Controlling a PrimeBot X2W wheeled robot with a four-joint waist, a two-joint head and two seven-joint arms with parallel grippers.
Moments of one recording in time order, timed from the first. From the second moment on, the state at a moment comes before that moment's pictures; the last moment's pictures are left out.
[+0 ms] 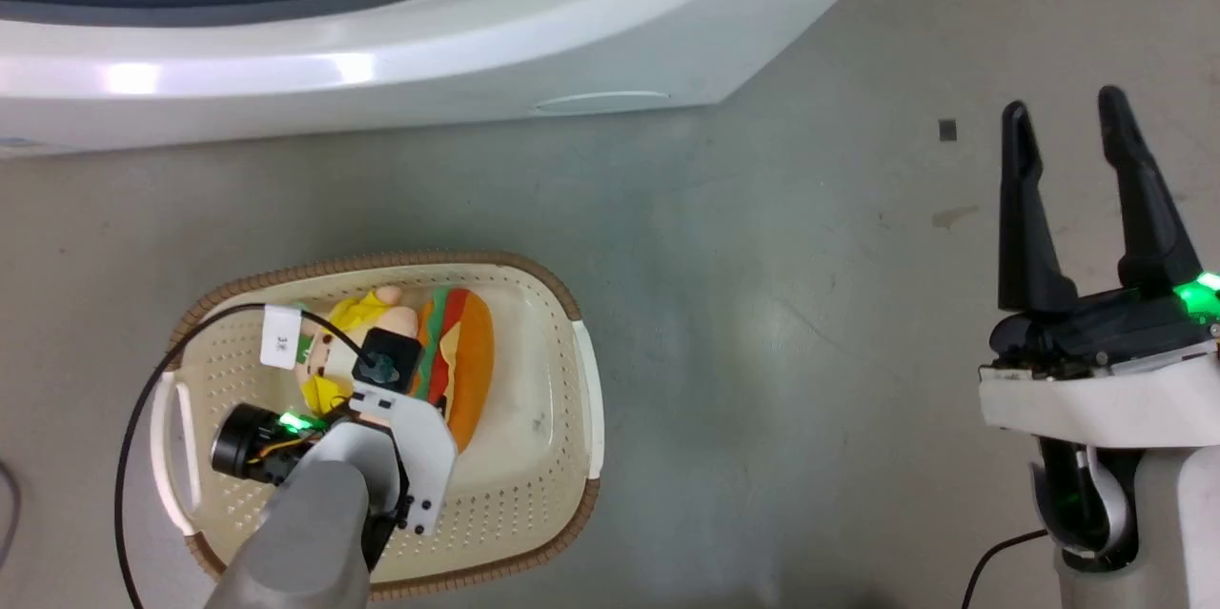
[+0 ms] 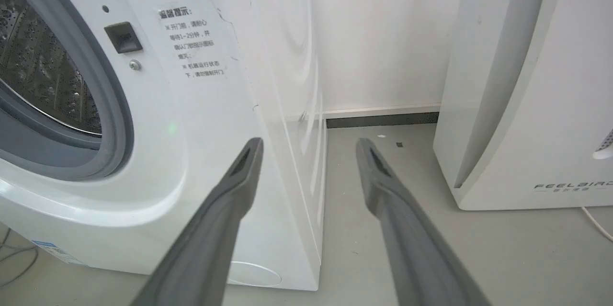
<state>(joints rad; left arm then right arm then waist) -0.54 0.16 -0.25 0.89 -0.03 -0.06 0.13 -0.28 -0.05 0.01 -0.20 0.22 0.13 -0.17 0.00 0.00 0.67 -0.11</state>
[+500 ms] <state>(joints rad) -0.65 0.17 -0.29 1.04 -0.06 -0.04 0.10 -0.34 -0.05 0.01 -0.22 0.27 0.13 -0.21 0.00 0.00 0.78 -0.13</state>
